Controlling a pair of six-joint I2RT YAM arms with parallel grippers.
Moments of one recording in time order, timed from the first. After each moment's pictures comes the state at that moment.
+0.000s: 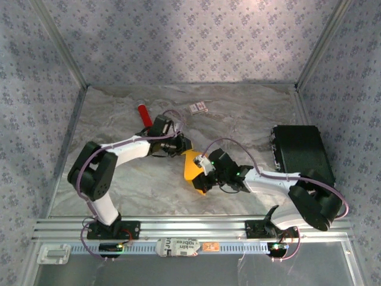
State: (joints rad) left arm -0.58 1.75 1.01 -0.10 0.59 -0.90; right arm 0.84 1.38 0.56 0.06 -0.47 0.36
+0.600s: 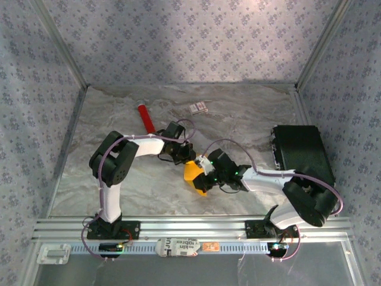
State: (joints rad) left arm -0.63 1.97 1.11 -0.22 0.59 -0.77; right arm 0.82 1.43 0.56 0.07 -0.47 0.38
